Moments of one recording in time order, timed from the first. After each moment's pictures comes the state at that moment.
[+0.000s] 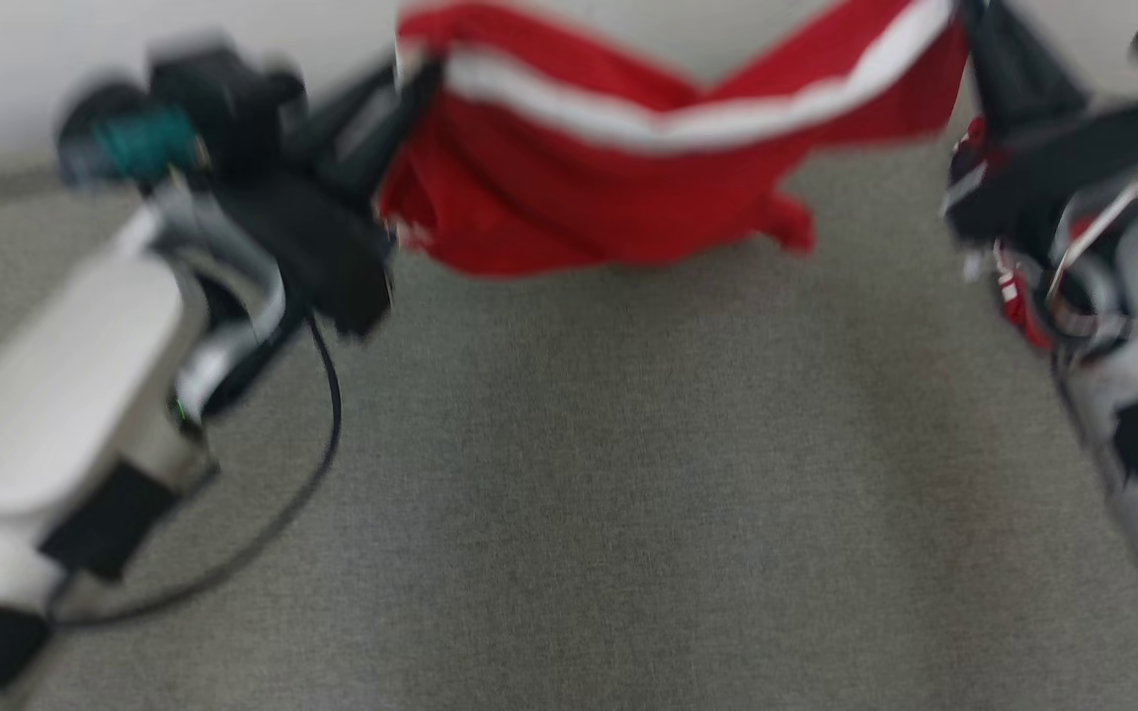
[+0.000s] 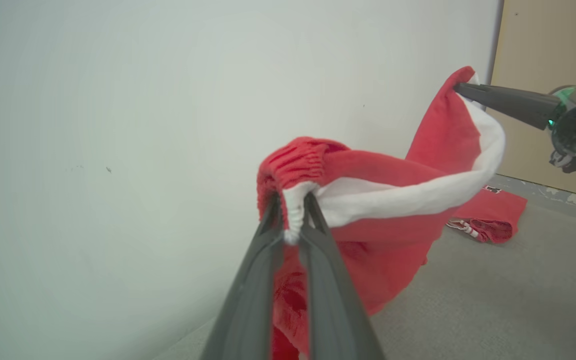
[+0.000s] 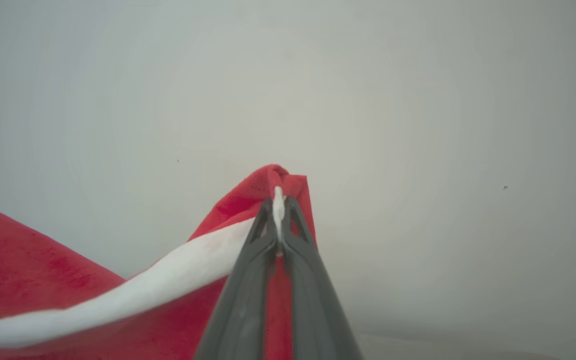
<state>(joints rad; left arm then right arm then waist) -1.02 0.46 -0.70 0.23 -0.70 -0.13 0.06 -0.89 -0.40 0.26 0.39 0.51 0.13 -0.01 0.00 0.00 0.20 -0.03</state>
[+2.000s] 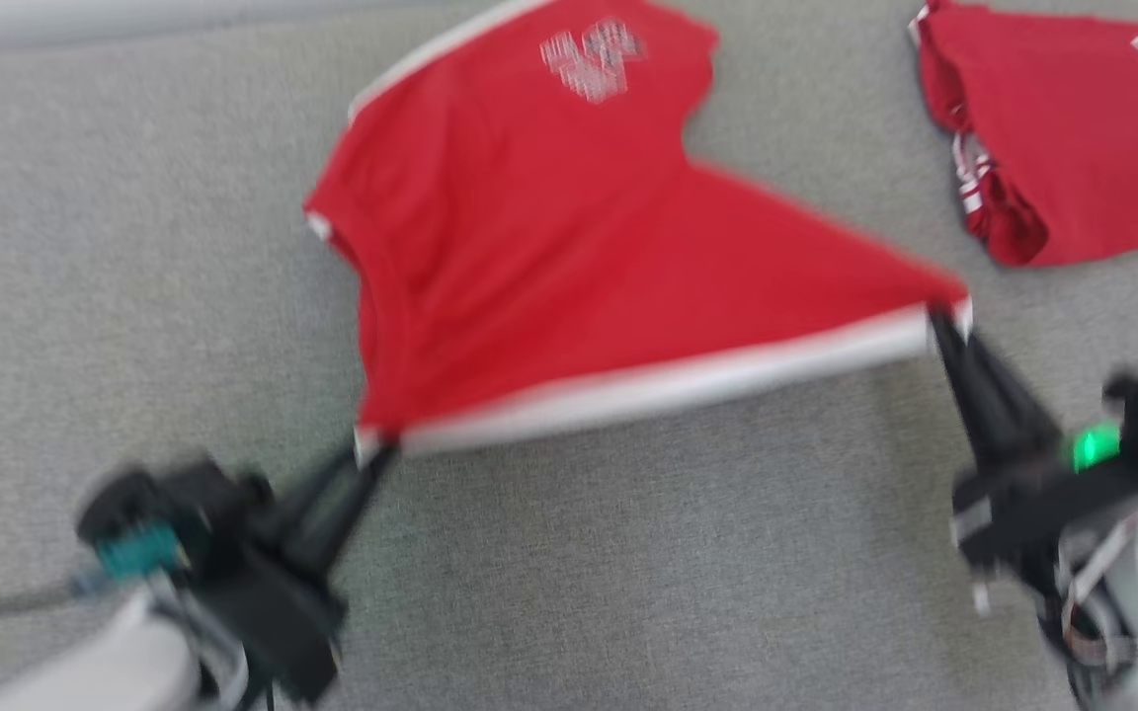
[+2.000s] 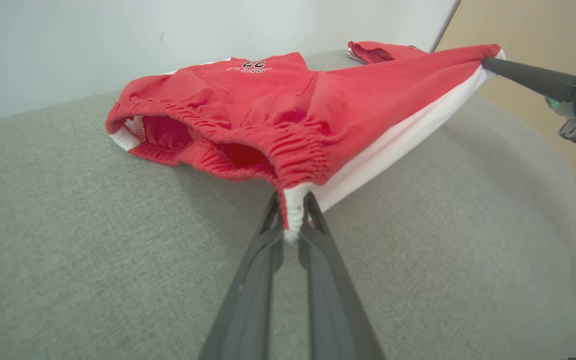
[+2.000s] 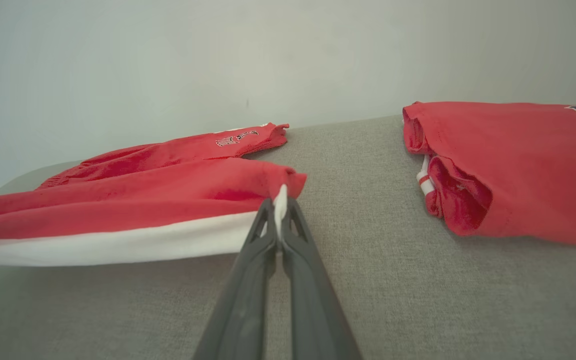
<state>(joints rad) -0.73 0.81 -1.12 -0.02 -0.98 0.10 -0.26 -0.35 -0.55 0.29 0.15 0.70 0.13 -0.15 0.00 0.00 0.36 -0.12</state>
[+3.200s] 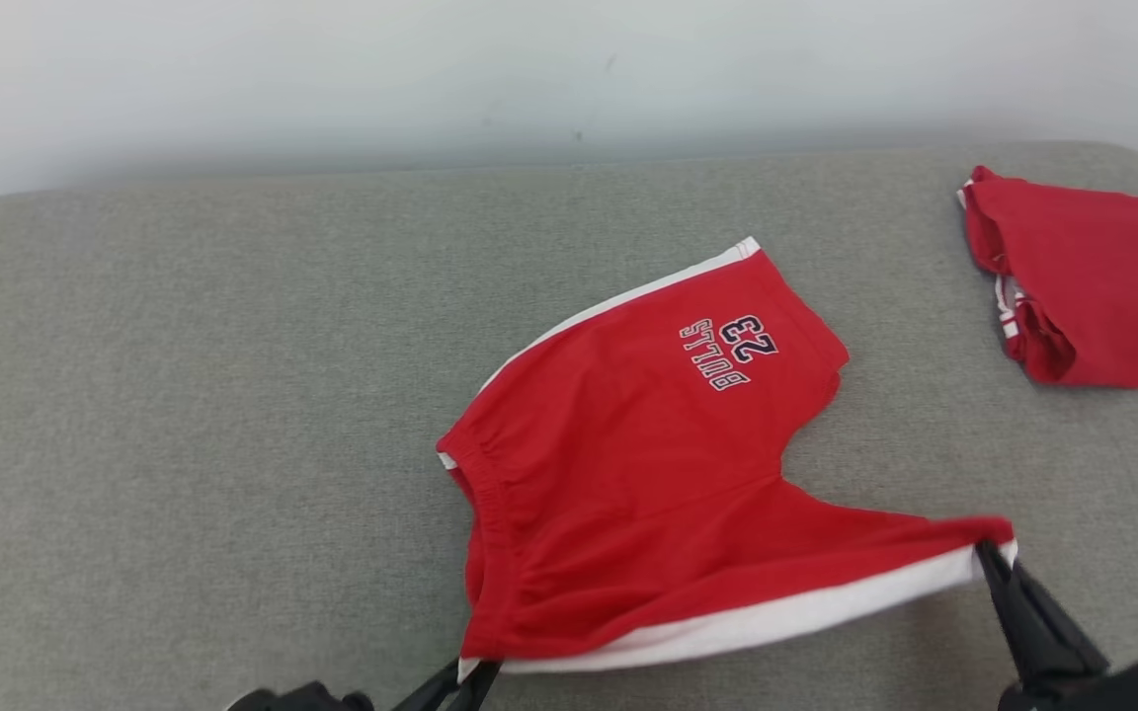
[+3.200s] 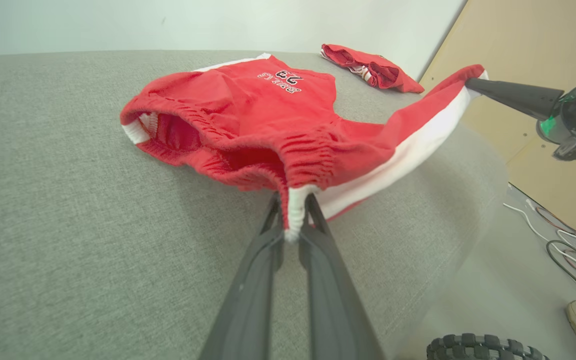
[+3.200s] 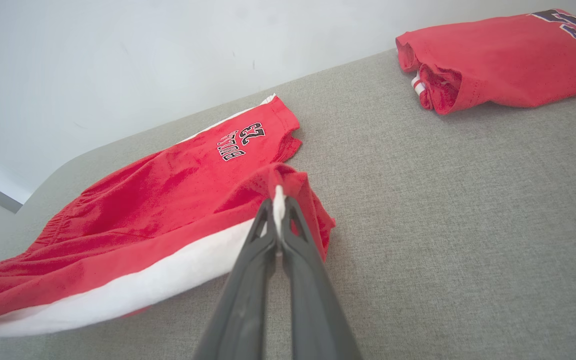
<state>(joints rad) -0.23 0.61 -0.93 -0.01 -0.77 0.01 -0.26 0.22 -0.27 -0.08 -0.22 0.58 0.13 0.18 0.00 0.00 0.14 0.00</state>
